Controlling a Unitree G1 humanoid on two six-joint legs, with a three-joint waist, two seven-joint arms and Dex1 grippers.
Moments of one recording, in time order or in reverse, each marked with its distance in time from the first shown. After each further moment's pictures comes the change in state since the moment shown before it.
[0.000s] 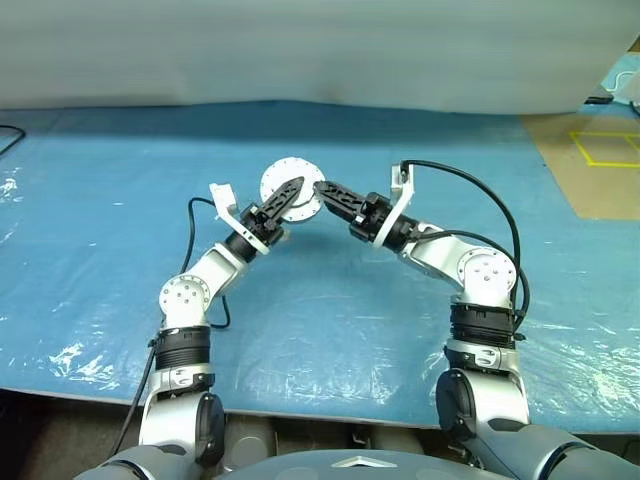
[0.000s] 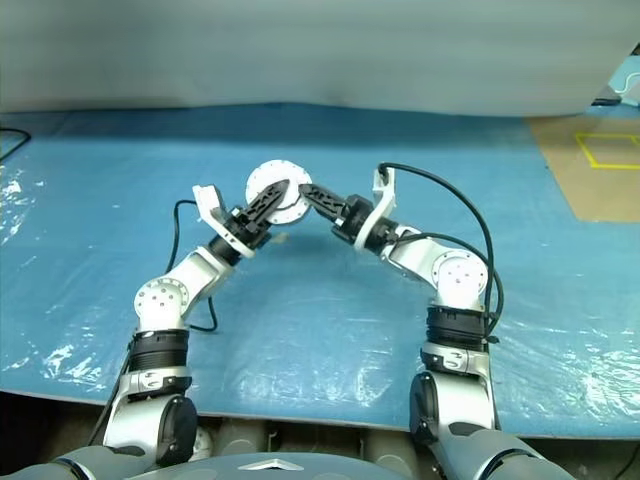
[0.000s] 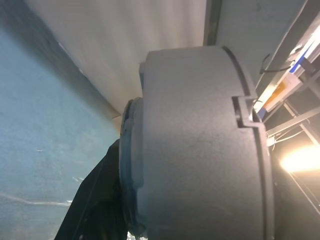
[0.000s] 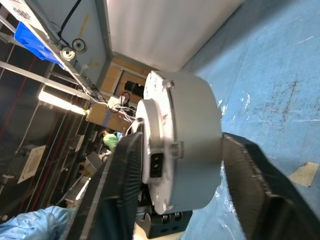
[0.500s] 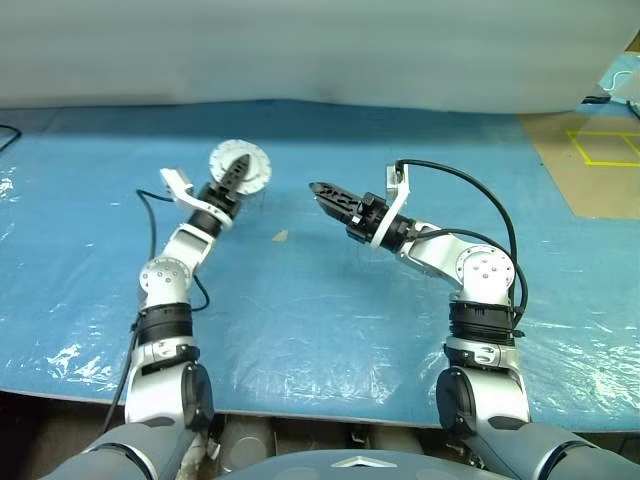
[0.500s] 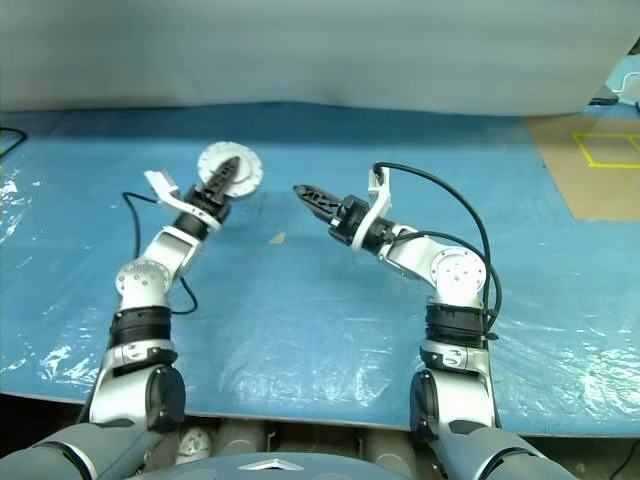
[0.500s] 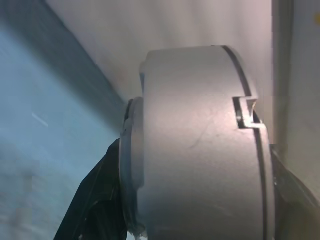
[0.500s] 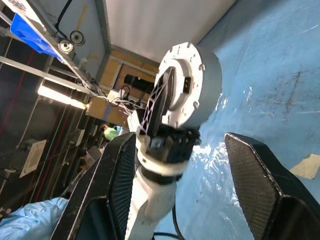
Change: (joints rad) left arm -0.177 0.145 0.169 0.259 0.173 -0.313 0.093; right arm -0.012 0.000 0.013 0.011 0.014 0.002 -0.006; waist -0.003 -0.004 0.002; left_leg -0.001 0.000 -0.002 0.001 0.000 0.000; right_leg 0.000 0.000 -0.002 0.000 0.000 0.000
